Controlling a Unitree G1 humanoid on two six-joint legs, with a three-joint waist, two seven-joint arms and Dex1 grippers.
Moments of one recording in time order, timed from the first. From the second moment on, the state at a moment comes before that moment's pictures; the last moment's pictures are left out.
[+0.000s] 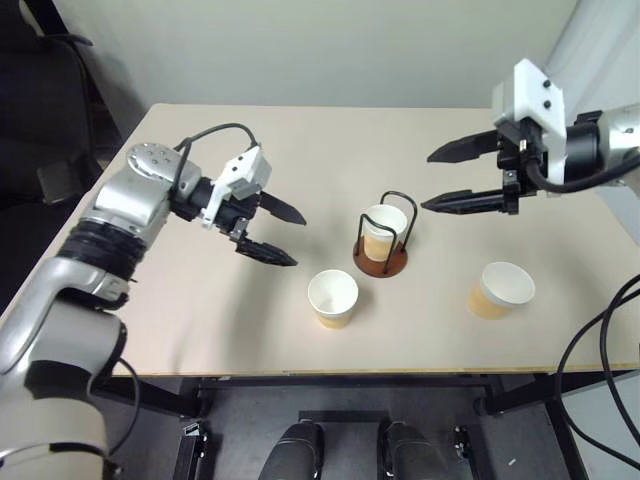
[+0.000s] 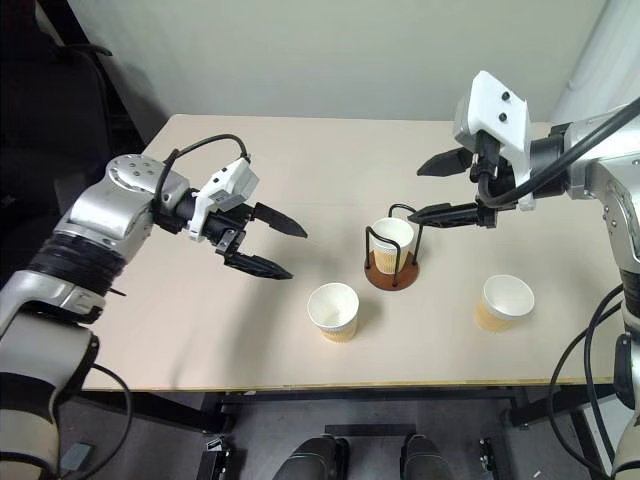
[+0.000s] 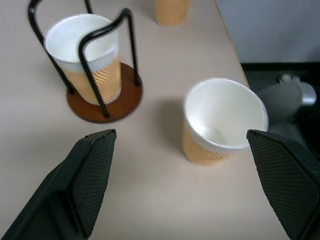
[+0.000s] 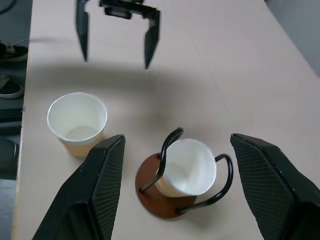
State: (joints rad) left arm -1.15 0.91 -0.61 0.54 -0.56 0.20 -1.58; right arm -1.07 -0.95 0.13 -0.19 0.39 0.84 1.28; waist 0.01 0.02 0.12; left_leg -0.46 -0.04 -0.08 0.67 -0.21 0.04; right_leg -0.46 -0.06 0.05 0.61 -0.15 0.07
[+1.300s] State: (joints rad) left arm -1.18 0.76 -0.59 0.23 -0.13 0.51 -1.55; right arm -1.11 -1.03 0.14 -0.18 0.41 0.88 1.35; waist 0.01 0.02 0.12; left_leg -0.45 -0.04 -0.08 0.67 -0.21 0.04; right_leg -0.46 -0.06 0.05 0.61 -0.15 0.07
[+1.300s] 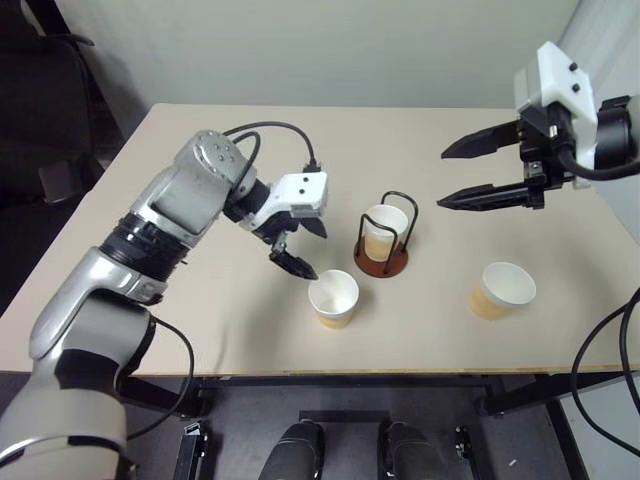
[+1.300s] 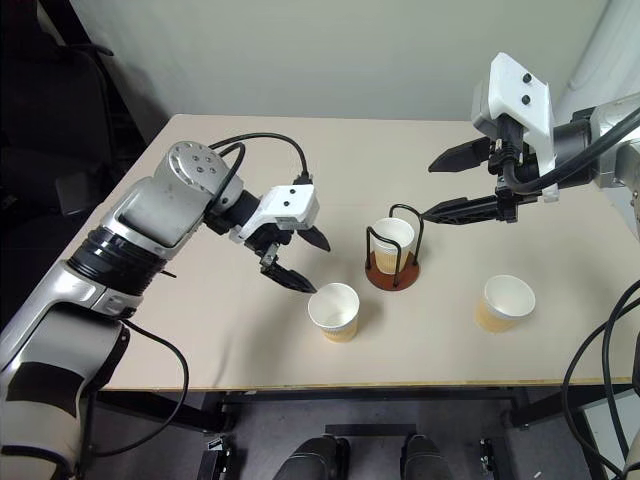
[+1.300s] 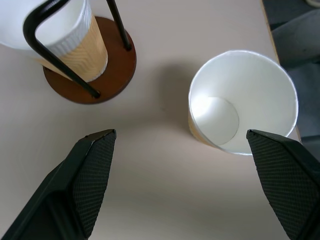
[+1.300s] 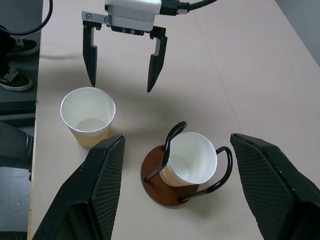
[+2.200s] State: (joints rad) left arm -1.03 0.76 -0.64 -0.09 -0.02 0.80 -1.43; right arm -1.11 -1.07 0.14 -0.18 0.43 0.91 1.41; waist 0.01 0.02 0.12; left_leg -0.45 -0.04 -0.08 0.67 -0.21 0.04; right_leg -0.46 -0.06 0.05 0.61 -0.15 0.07
